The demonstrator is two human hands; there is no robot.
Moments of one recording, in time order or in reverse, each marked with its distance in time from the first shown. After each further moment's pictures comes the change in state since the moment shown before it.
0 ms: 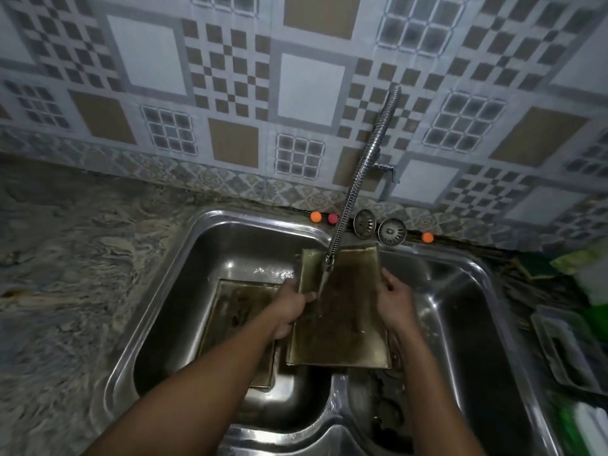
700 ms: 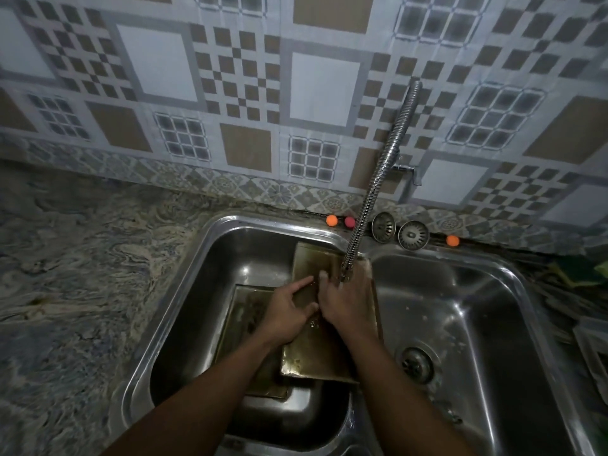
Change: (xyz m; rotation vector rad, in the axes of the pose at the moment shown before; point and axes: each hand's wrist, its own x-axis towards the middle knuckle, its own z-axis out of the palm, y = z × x) left_hand -0.015 0.000 -0.033 0.322 0.099 0.436; right_hand 0.022 0.007 0.107 -0.753 -0.080 -0.367
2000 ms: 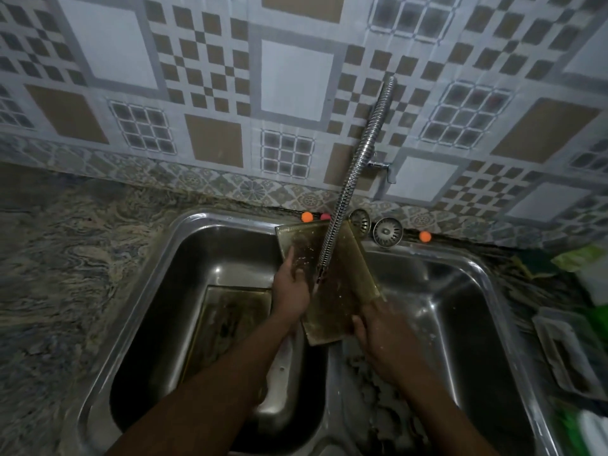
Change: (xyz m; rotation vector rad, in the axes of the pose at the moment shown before) left_hand 0.062 0.000 0.066 -0.124 0.260 -0.034; right_hand -0.065 0.090 -0.080 -0.269 0.010 -0.267
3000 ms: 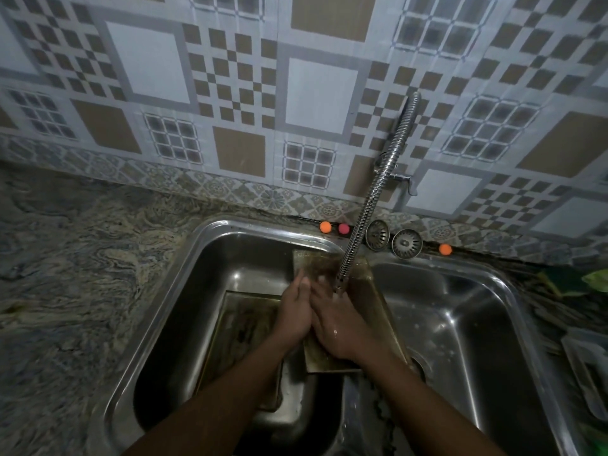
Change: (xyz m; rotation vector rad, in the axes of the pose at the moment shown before) left_hand -0.022 0.001 -0.032 -0.159 -0.120 -0.096; right_hand 0.064 -0.074 0.033 0.119 -0.247 -0.329
